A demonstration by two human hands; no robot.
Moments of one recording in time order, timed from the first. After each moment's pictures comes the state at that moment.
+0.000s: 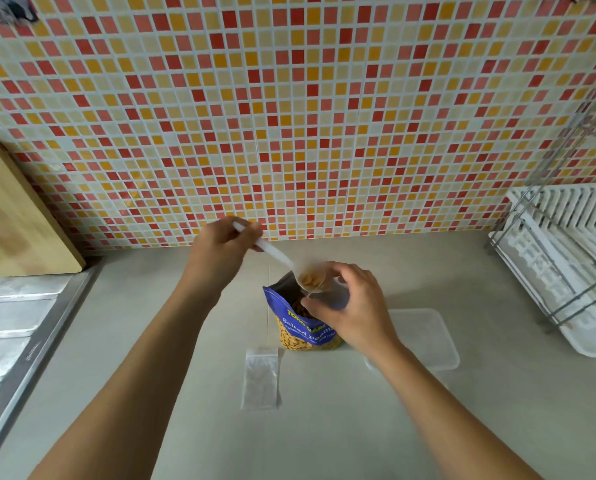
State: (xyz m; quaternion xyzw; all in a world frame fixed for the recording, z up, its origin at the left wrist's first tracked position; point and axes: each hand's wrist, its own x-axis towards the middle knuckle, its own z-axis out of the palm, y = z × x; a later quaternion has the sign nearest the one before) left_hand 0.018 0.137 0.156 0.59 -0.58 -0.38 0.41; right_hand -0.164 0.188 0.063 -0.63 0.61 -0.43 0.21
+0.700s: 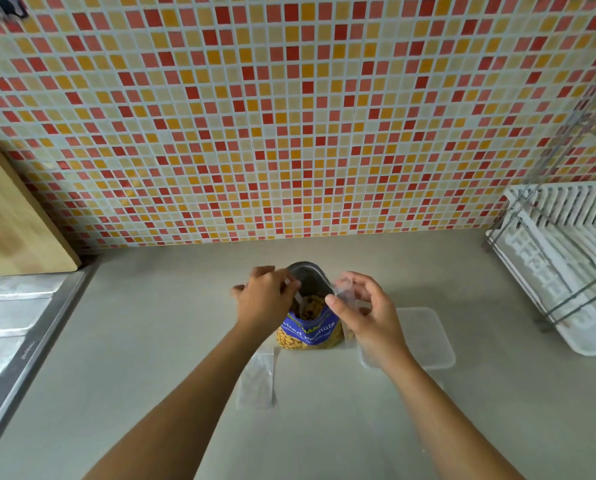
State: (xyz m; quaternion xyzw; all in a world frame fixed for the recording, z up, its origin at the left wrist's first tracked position) left_hand -0.023 0.134 0.059 0.66 -0.72 -0.16 0.13; right_hand -0.186 0.199 0.035 -0.46 0.59 -0.52 0.41
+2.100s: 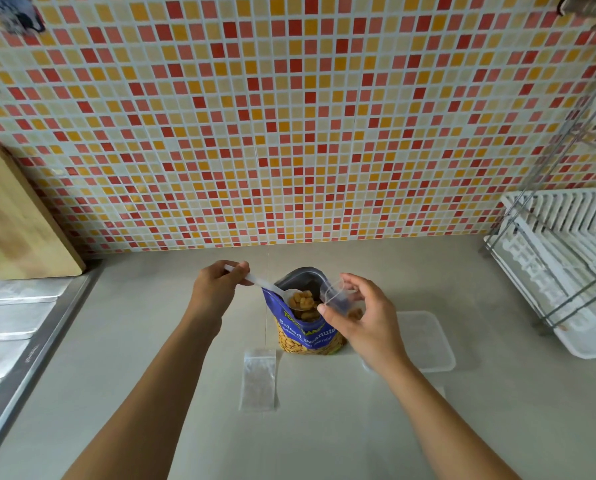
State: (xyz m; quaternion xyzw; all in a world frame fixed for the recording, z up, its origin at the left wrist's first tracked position) left_hand 0.031 0.128 0.085 0.65 -0.46 -0.46 0.39; right_hand -0.181 0.206 0.048 -0.57 0.62 -0.48 0.24
